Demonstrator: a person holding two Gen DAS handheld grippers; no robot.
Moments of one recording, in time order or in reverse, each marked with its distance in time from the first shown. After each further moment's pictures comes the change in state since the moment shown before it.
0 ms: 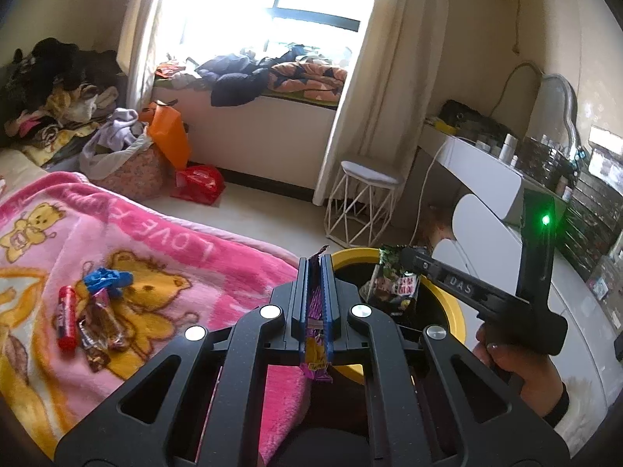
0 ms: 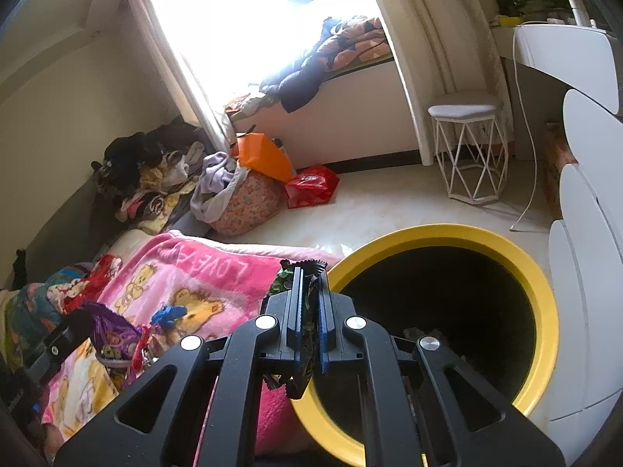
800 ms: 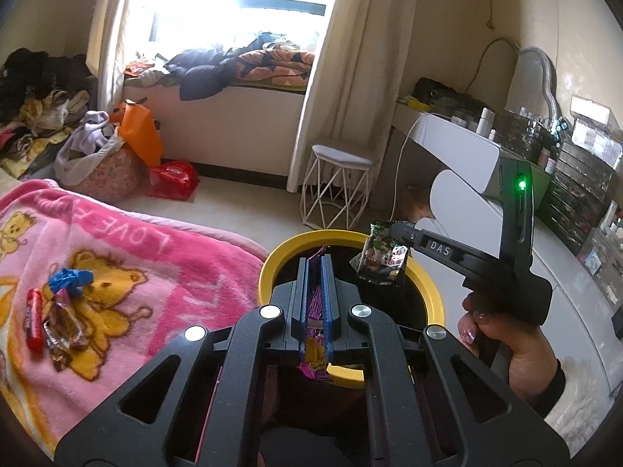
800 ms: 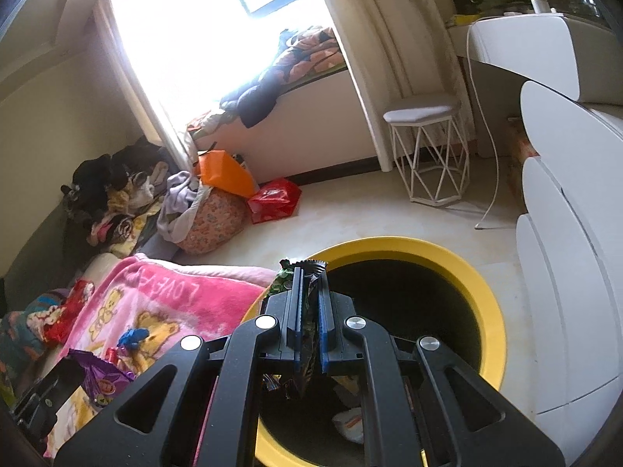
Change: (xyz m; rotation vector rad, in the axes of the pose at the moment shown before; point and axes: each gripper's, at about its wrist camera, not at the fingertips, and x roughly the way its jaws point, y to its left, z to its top) left arm 0.028 -0.040 -0.016 0.063 0.045 -0.069; right arm -0.003 -0.047 0.004 0.071 -0.046 -0.120
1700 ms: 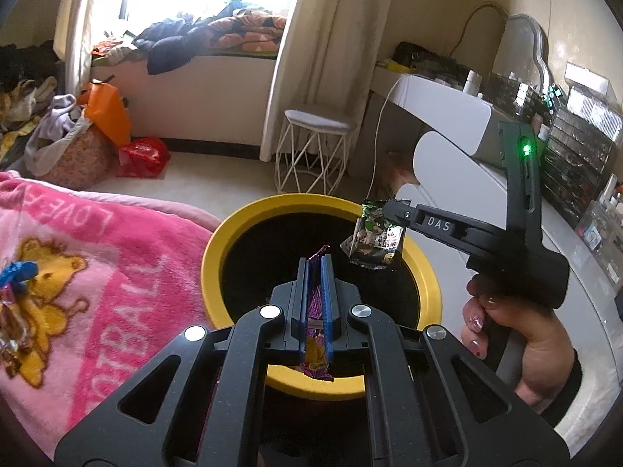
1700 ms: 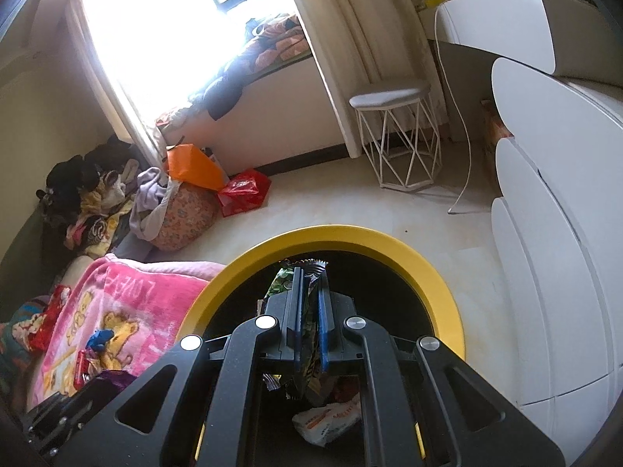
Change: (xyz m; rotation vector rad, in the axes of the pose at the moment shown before) left arm 0.074 -0.024 -0.017 0.035 0.116 -0.081; right arm 0.021 -0.038 -0.007 0.044 0.048 -0.091
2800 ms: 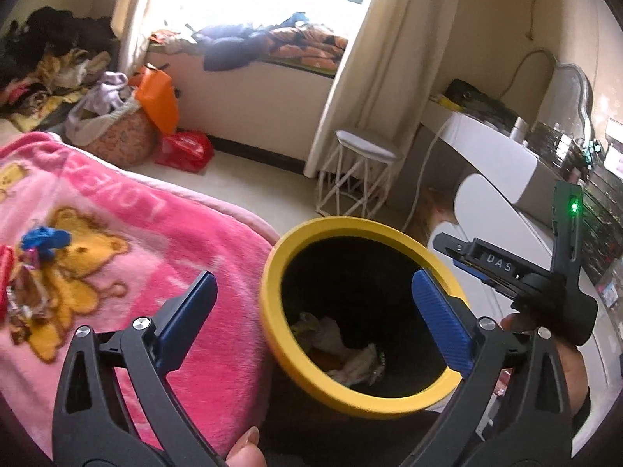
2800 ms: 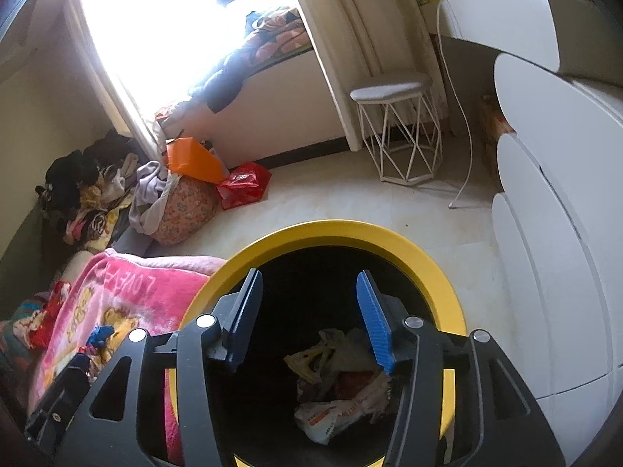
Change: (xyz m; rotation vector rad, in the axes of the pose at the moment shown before) left arm -0.024 0.041 0.001 -0.167 -0.093 0.138; right arm 0.000 0.007 0.002 -0.012 0.020 0.001
